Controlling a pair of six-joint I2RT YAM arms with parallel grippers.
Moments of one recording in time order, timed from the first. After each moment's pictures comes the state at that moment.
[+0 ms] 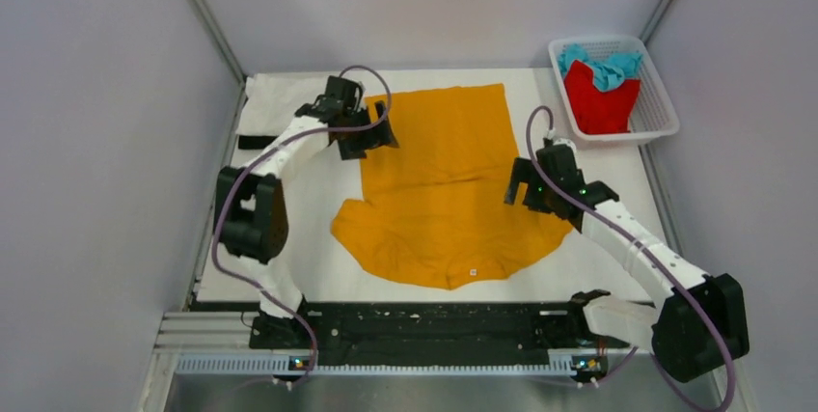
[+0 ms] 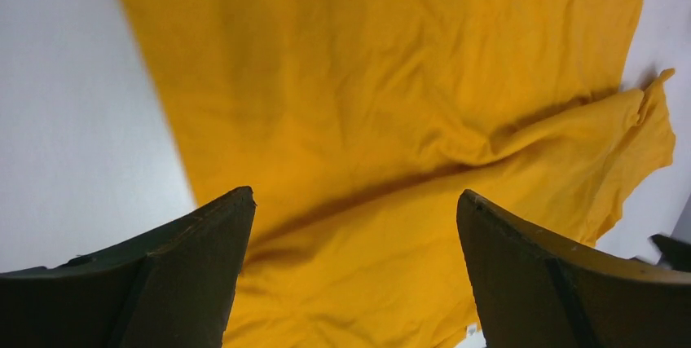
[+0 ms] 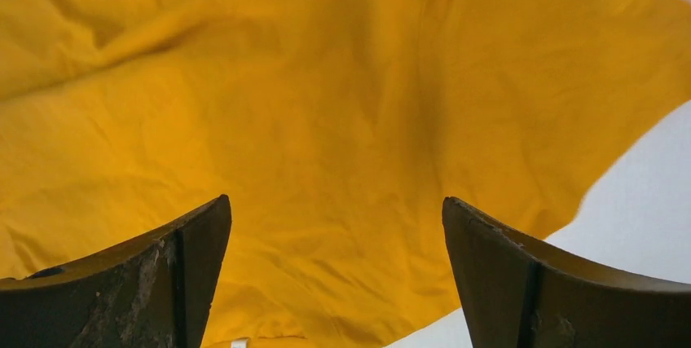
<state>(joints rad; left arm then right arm) -0.26 1.69 1.34 -0.58 0.22 -0.52 0.34 1.15 0.82 -0.54 0.20 0.48</state>
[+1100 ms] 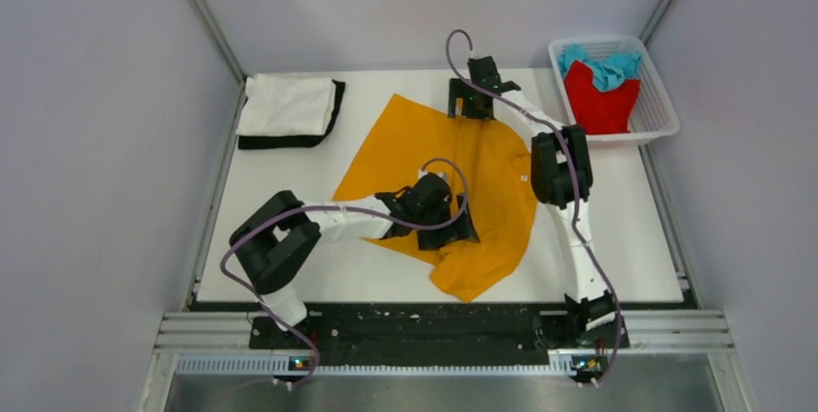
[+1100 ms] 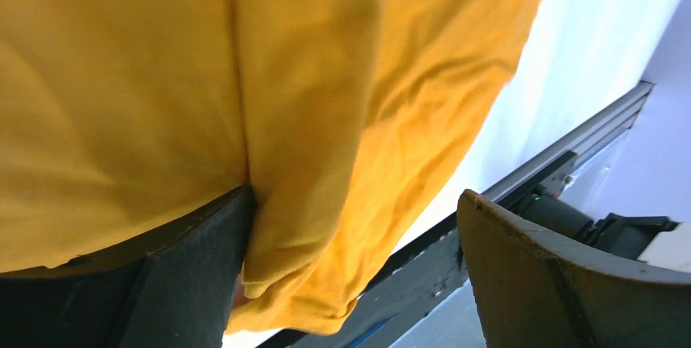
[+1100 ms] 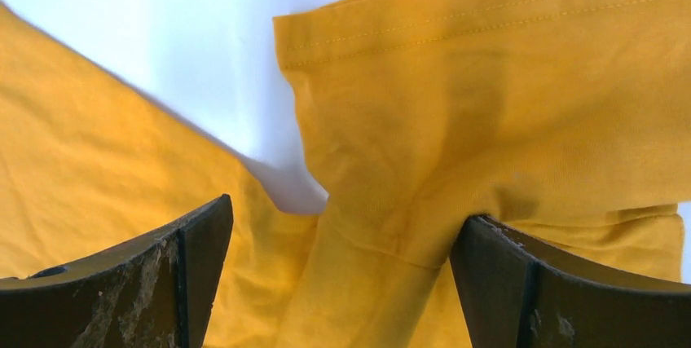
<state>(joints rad) -0.91 1.68 0.91 -0.12 0.19 -1.04 0.35 2.40 2.00 -0.44 0.07 0.33</state>
